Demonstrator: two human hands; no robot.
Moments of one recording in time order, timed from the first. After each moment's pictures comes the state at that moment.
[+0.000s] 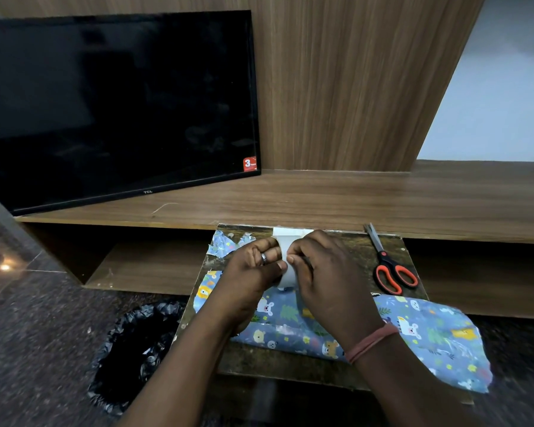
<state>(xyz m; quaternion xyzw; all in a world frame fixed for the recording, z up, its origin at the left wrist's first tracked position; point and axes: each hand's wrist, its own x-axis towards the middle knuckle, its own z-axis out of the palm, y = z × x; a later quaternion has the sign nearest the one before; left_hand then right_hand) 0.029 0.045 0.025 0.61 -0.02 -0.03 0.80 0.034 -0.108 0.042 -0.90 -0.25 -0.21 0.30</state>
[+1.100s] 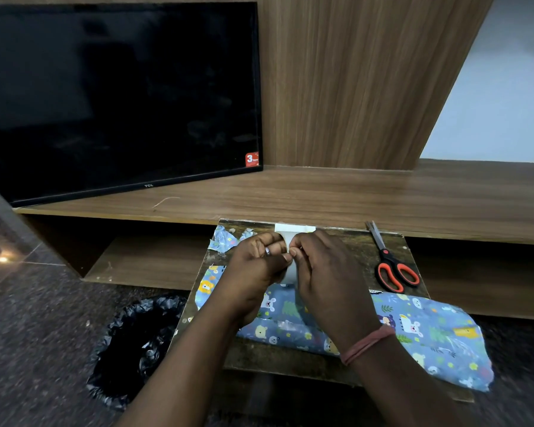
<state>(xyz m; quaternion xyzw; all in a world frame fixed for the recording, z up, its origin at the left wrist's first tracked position) 0.025 0.038 0.040 0.61 0.00 -0.02 0.79 0.030 -0.099 0.038 -0.90 -0.22 -0.25 0.28</state>
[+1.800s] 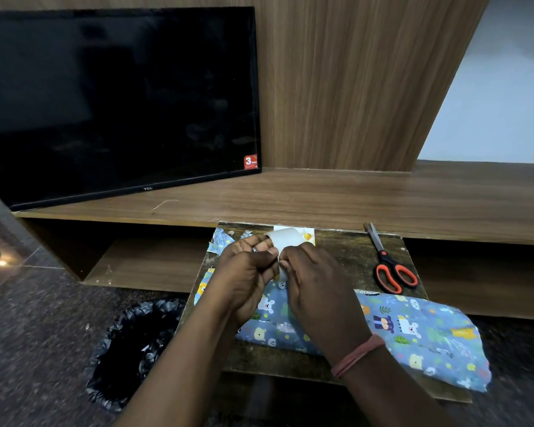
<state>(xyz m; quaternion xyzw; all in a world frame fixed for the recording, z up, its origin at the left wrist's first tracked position) 0.029 0.041 0.045 0.47 0.09 -0.03 0.88 0.022 -0.091 0.028 -0.90 -0.25 -0.26 0.25</state>
